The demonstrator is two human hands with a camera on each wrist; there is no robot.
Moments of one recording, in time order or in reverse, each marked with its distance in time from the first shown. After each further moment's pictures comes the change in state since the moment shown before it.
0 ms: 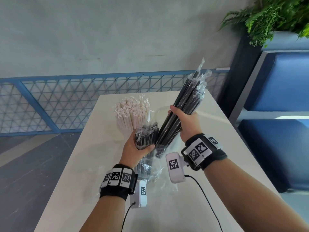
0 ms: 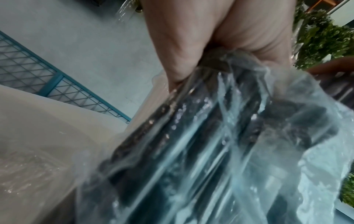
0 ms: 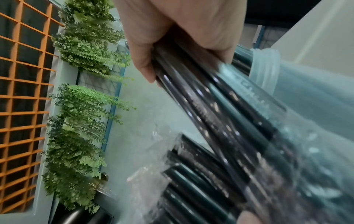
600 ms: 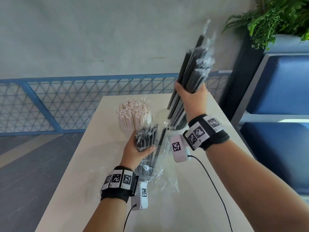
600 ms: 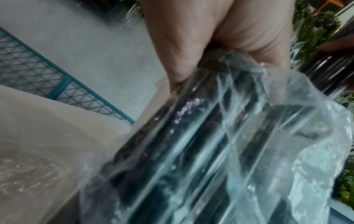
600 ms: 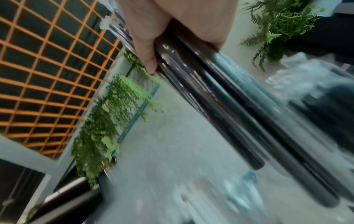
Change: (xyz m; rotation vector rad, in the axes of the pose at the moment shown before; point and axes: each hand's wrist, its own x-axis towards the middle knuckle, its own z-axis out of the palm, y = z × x) left_hand -0.005 -0.001 -0.003 0.008 0.003 0.048; right_hand 0.023 -0.046 0.021 -0.221 0.096 -0.431
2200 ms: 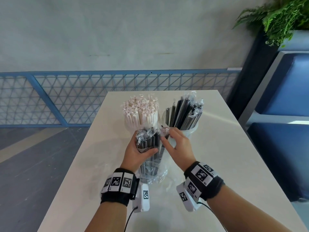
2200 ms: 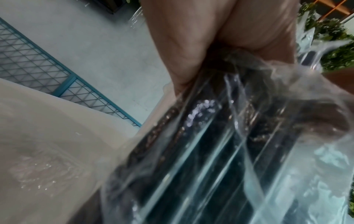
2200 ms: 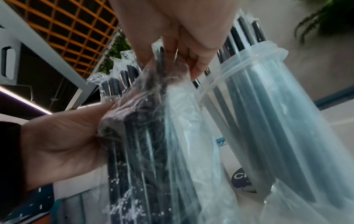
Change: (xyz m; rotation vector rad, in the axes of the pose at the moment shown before) left_hand -0.008 0.002 -0.009 -0.232 0.009 -0.073; right_hand -0.097 0.096 -0.013 -0.461 -0.498 -0.318
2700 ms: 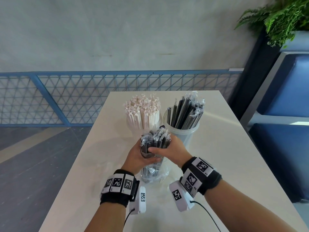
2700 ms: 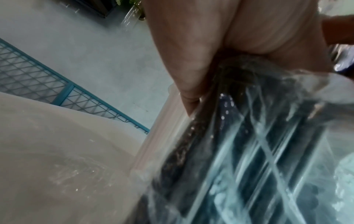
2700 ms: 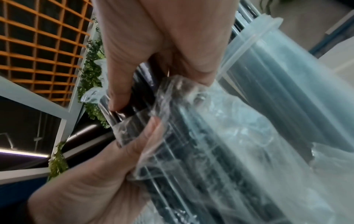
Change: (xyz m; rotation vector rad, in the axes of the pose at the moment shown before) left_hand -0.006 -0.010 -0.008 0.027 -0.194 -0.079; right_hand 0.005 -0.019 0.004 0.295 -0.326 0.428
